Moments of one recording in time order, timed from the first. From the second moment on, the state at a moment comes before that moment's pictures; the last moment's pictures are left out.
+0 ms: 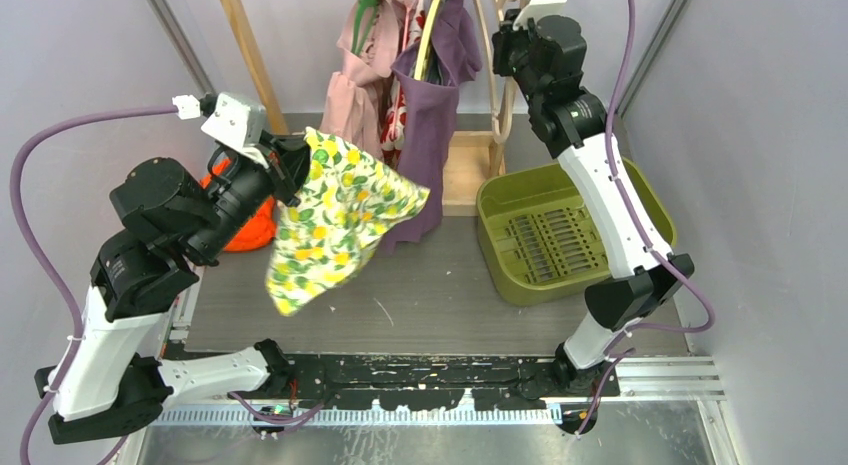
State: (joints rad) left arm -0.91 0.99 1.74 -0.65 -0.34 0.03; right arm 0.39 1.65 2.00 -0.34 0.20 0.07
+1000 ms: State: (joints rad) left arm -0.91 0.95 1.70 -0.67 -0.46 0.03; right arm 0.39 1.91 2.24 -0.28 0.30 0.02
